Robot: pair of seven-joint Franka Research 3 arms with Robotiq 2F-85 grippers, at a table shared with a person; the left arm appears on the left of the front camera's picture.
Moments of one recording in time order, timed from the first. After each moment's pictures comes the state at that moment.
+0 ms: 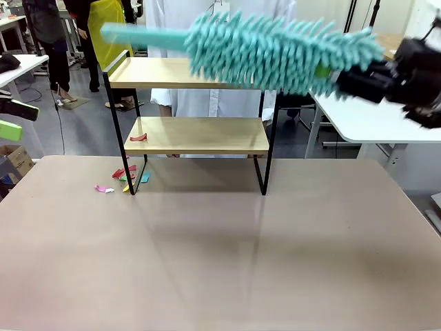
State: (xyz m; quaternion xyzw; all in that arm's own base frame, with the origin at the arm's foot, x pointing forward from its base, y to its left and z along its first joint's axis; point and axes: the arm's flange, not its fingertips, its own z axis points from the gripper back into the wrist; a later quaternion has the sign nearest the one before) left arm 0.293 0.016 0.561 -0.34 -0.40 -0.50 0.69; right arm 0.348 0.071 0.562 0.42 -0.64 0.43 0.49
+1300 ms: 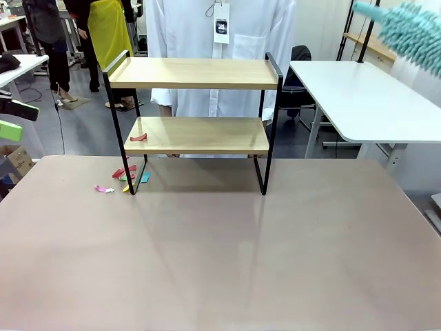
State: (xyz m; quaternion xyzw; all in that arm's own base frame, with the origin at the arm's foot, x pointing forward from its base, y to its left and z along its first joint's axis) left arm 0.293 0.016 0.560 -0.34 -0.40 -0.50 0.69; right arm 0.364 -0.125 0.508 0.13 -0.74 0.08 0.66
